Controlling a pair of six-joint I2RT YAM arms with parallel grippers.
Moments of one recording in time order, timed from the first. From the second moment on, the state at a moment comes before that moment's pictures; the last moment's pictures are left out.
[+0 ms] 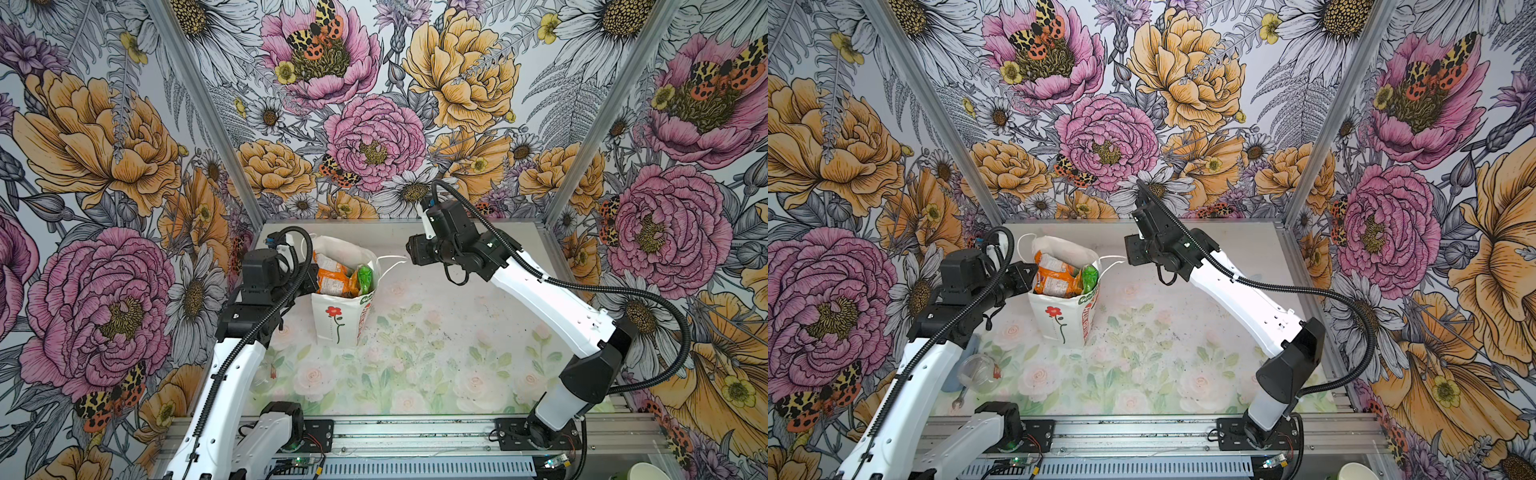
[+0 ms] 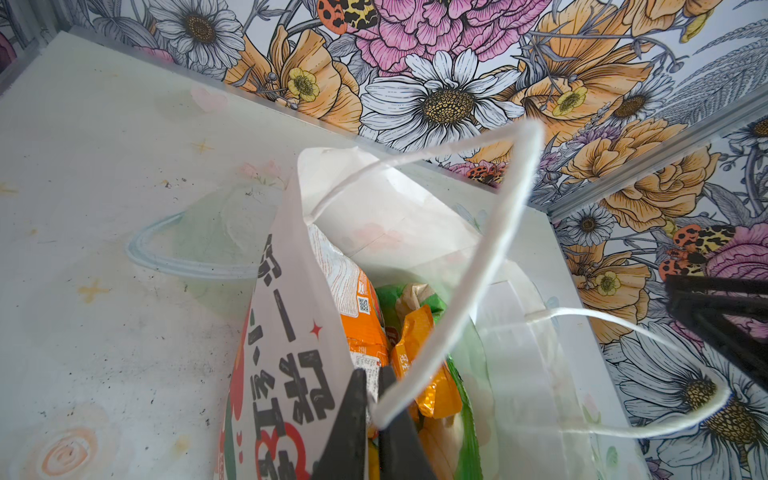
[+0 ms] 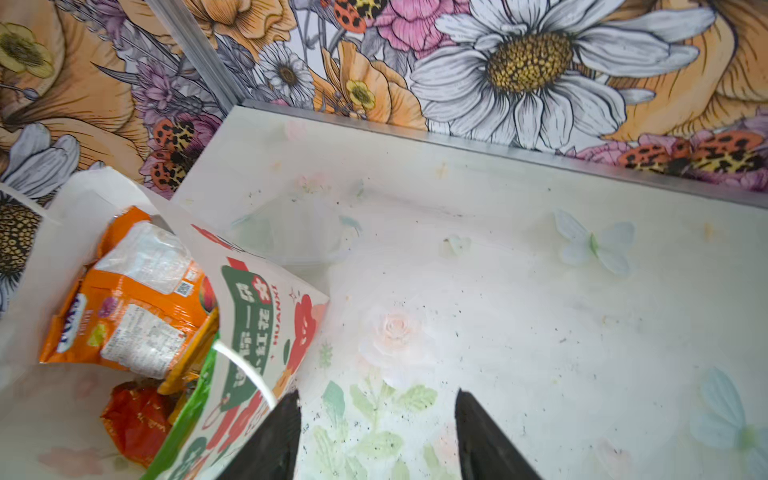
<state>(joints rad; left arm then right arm) -0.07 0.94 1.03 -0.59 0.24 -0.42 0.72 1.66 1.78 -0.86 0.13 0.36</state>
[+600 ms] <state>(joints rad) -0.07 0.94 1.03 -0.59 0.24 -0.42 0.86 1.70 1.80 -0.79 0.01 0.39</state>
